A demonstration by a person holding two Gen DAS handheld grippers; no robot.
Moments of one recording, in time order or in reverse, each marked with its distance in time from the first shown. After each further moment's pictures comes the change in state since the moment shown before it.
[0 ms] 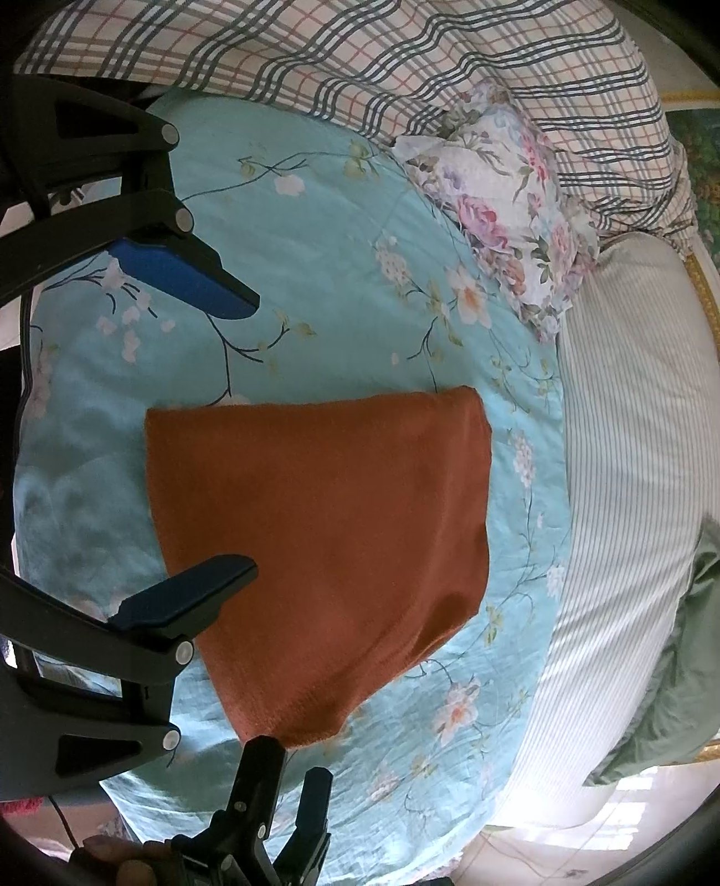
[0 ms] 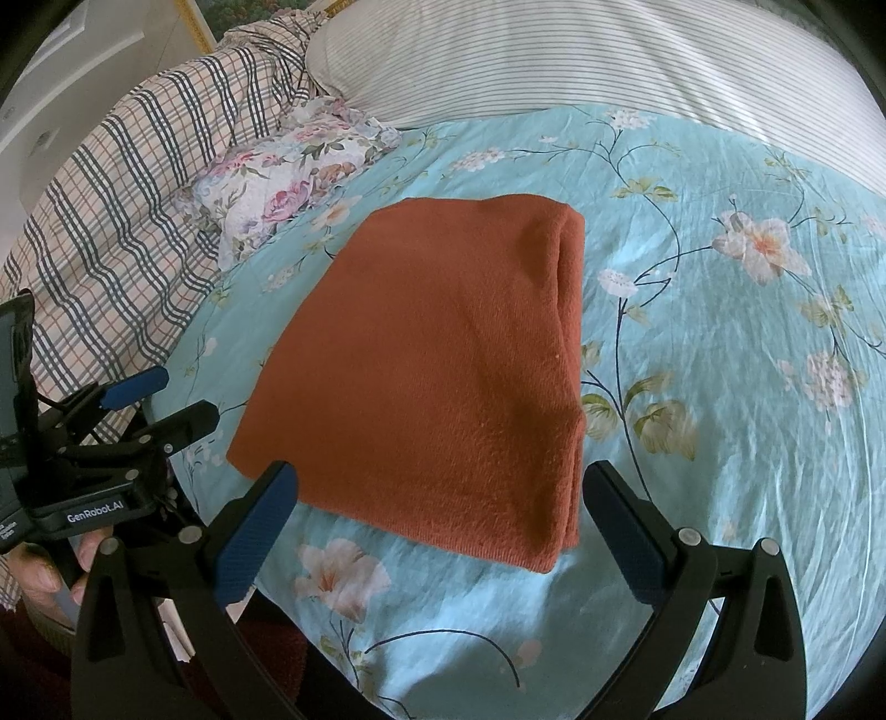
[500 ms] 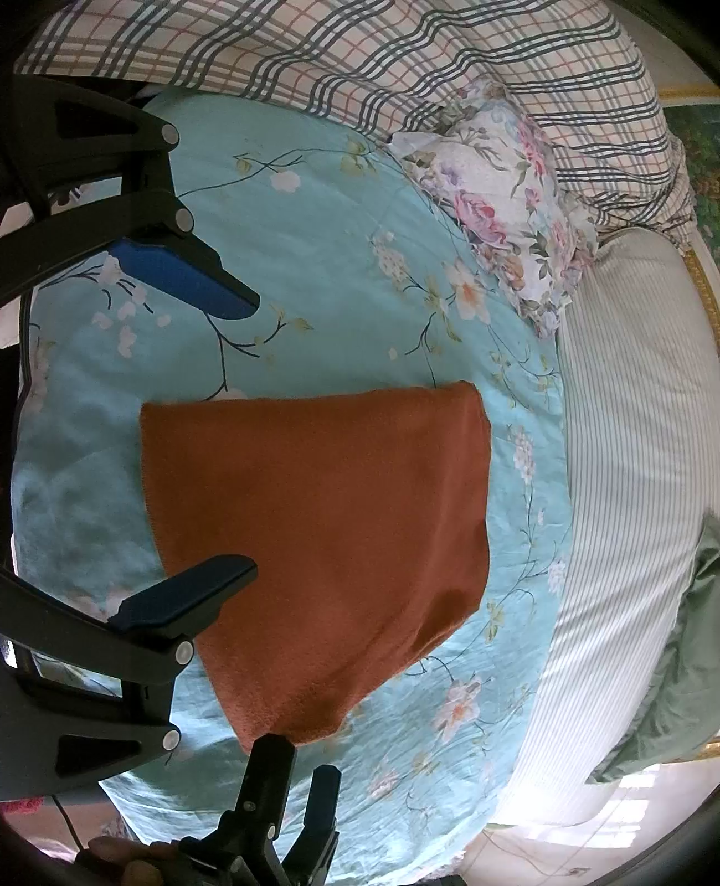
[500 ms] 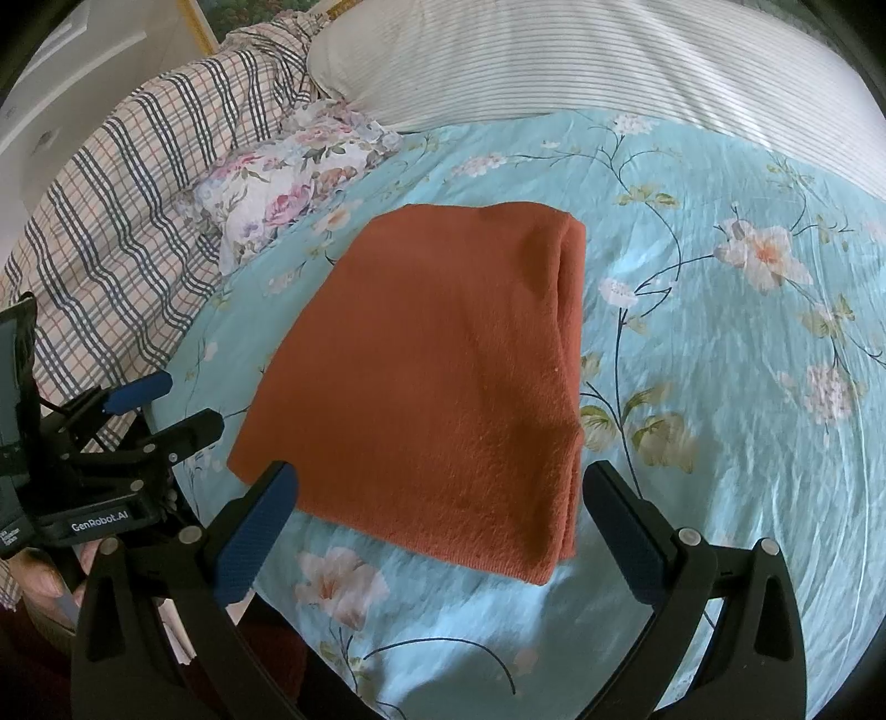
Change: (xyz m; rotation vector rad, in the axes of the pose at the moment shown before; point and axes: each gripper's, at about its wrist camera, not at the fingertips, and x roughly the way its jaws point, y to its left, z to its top) left arm 0.002 -0.002 0.002 0.009 0.002 -0.001; right arm -0.002 0.001 0.005 0.000 -0.002 0.001
